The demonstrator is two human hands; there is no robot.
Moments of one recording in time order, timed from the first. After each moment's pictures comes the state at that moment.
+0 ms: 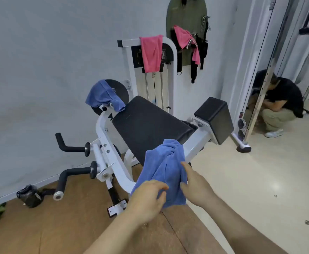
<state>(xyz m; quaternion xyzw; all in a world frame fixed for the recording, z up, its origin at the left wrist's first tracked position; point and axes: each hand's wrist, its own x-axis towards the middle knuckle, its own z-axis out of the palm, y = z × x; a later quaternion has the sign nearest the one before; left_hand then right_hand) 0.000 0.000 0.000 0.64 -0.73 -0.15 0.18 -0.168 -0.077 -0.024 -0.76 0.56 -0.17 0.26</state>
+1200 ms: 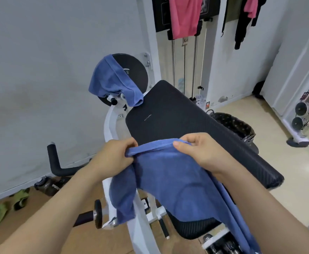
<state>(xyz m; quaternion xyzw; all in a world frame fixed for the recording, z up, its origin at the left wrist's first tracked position) 0.263 -0.332 0.034 0.72 -0.67 -0.15 0.14 0.014 -0.394 0.037 -0.66 0.40 -0.28 0.57</state>
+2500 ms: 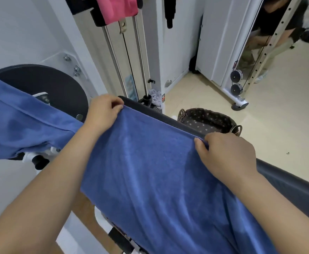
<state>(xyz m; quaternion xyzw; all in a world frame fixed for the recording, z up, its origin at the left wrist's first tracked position) 0.338 -0.761 -0.015 0.60 -0.76 -0.09 0.22 0.083 -0.586 -0.015 -0.62 0.78 -0.10 0.01</state>
